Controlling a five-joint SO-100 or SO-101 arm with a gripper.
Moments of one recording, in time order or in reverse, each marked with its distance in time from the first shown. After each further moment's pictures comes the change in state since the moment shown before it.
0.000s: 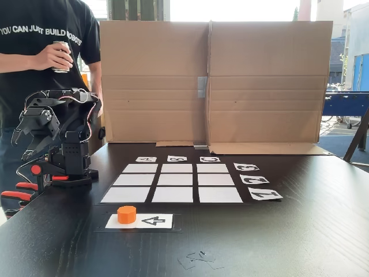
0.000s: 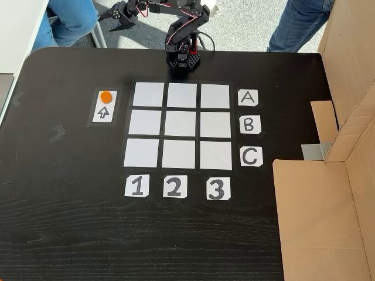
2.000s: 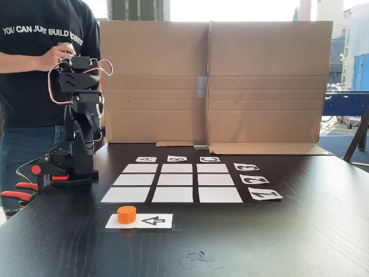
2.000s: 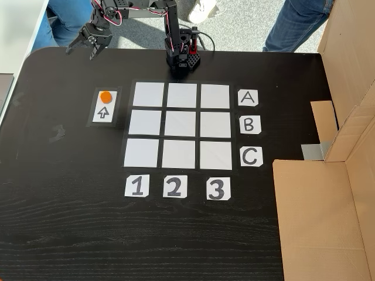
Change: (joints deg) arm -31.0 -46.1 -57.3 26.8 -8.1
